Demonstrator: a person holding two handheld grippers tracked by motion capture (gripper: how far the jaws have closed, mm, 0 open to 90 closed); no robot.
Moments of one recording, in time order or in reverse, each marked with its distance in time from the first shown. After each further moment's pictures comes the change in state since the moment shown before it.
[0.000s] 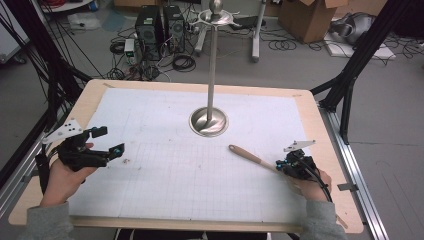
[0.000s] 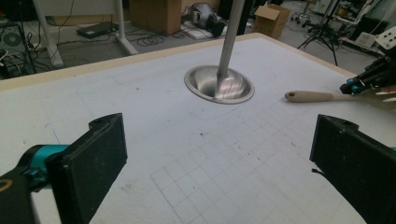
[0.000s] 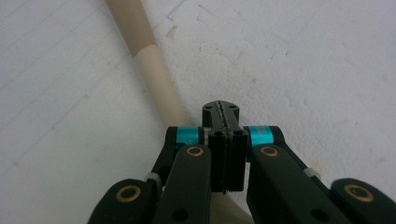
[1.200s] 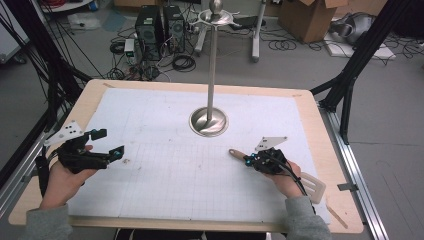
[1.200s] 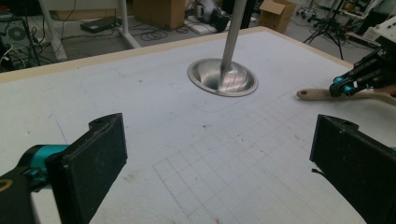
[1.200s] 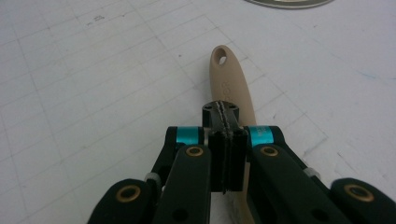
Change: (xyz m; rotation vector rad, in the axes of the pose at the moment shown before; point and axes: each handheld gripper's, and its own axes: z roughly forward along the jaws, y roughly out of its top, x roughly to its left) left arm -0.001 -0.005 -0.002 0.022 0.019 0.001; right arm 0.051 0.049 0.034 -0.176 0.225 -0.224
